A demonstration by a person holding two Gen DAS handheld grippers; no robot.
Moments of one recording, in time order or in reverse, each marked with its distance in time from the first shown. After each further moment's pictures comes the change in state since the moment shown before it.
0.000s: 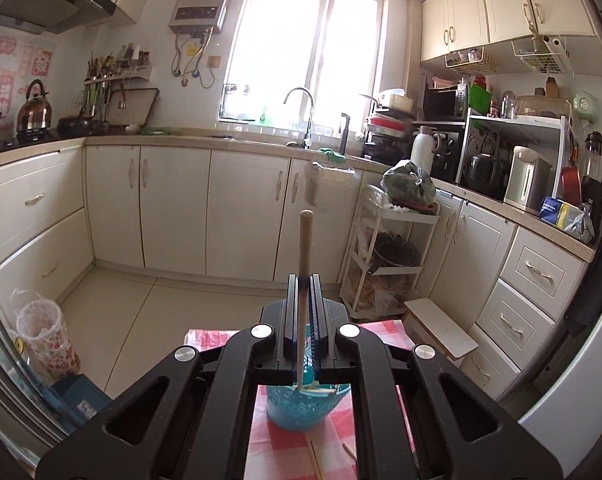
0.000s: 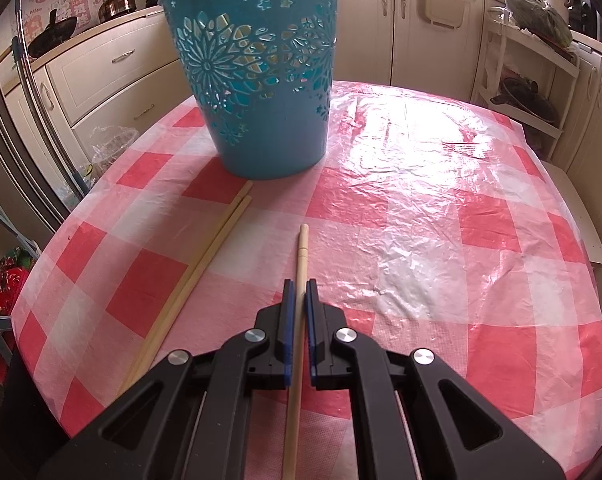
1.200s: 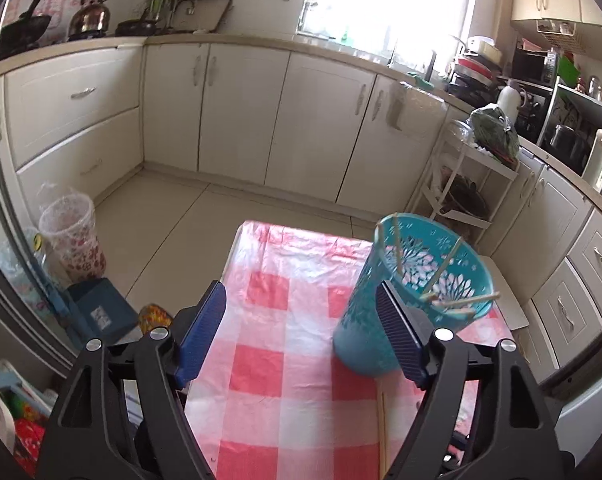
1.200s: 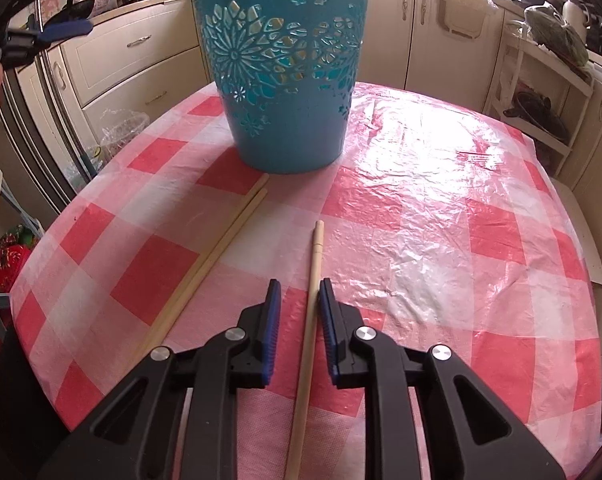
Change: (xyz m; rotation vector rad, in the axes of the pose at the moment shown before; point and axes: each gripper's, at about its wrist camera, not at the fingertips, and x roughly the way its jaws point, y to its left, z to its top) left arm 0.081 0.085 -0.134 -0.198 0.287 0.215; right arm -0.002 0.011 -0.001 -0.080 0.012 0.000
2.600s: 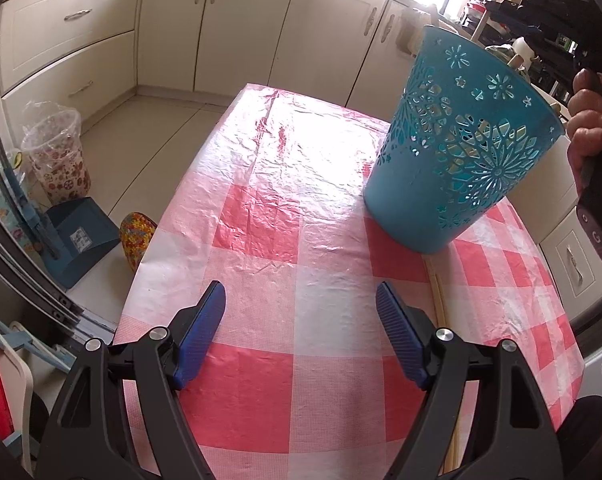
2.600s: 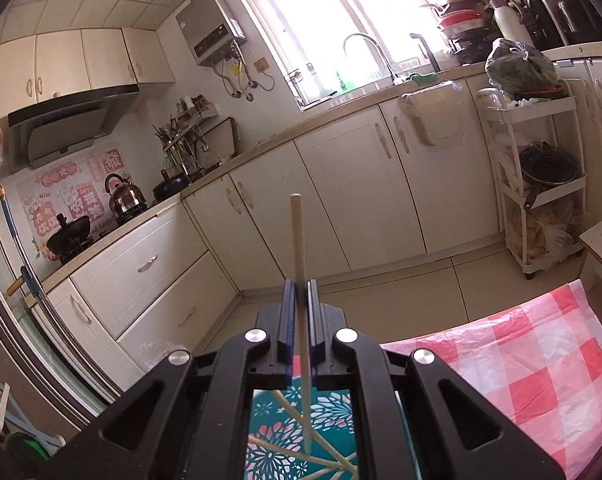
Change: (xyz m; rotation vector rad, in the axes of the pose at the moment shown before) left arm 0.064 0.019 -0.114 -0.022 0.202 -0.030; right arm -0.039 -0.036 0.213 0.362 -0.556 0.178
